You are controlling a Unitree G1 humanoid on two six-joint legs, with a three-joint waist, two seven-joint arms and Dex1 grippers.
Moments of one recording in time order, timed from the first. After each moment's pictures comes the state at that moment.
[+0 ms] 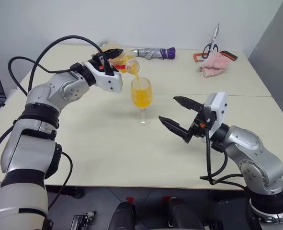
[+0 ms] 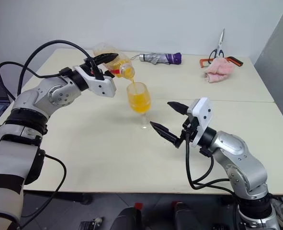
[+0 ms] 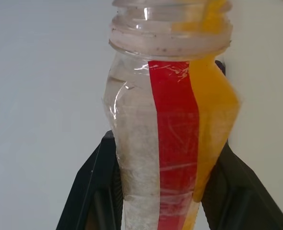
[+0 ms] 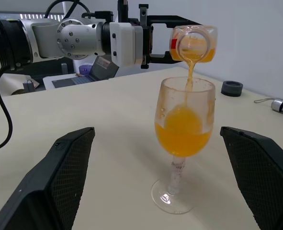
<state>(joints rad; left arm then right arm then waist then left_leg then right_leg) -1.18 0.74 -0.36 0.98 0.73 -0.86 -0.03 -0.32 -0.44 0.04 -0.59 0.54 0.58 0.57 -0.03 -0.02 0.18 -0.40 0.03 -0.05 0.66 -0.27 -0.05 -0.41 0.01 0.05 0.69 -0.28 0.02</state>
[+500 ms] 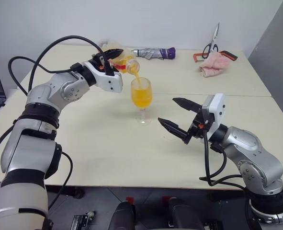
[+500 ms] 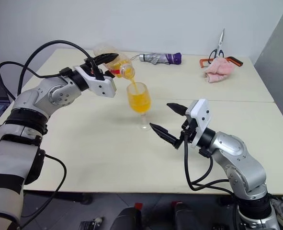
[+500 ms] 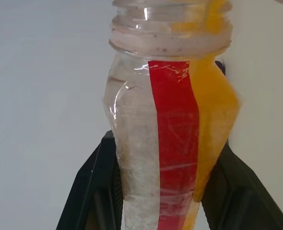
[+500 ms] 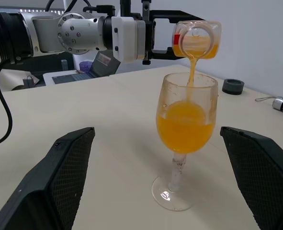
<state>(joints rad) -1.18 0.74 -0.36 0.98 0.73 -0.86 -0.03 -0.32 -0.44 0.04 -0.59 0.53 0.58 0.57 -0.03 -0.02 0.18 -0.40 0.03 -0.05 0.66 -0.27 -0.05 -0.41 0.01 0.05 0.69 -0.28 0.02</state>
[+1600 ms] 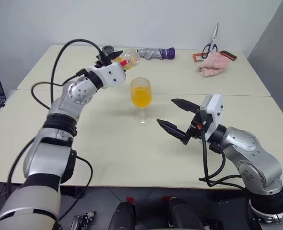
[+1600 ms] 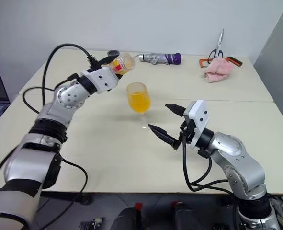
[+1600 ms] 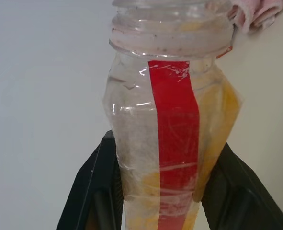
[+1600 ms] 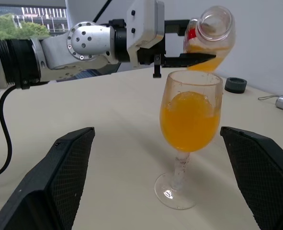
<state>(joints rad) -1.03 0.57 -0.18 0.89 0.27 -0.61 -0.38 -0.33 -0.44 0.06 -0.59 0.52 0.57 0.57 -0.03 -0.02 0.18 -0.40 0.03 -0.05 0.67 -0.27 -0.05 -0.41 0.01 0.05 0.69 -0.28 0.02</state>
